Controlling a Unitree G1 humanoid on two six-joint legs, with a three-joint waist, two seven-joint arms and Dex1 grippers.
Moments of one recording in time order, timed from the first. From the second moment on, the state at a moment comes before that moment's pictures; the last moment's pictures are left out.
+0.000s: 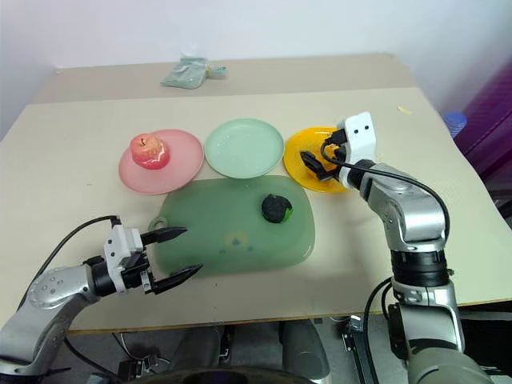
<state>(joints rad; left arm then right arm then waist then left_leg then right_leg) 0.28 0.64 0.10 -0.41 -0.44 0.16 -0.95 -0.46 -0.56 -0.11 -0.28 0.48 0.78 0.55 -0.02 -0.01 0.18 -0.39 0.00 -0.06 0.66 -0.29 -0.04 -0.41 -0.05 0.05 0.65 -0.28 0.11</state>
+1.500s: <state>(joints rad) 0.23 0.61 0.45 -0.19 -0.45 0.11 -0.68 -0.20 -0.70 -0.20 -0.18 0.45 0.57 0.80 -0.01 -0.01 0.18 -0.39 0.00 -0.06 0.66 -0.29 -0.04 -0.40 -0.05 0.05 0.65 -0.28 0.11</state>
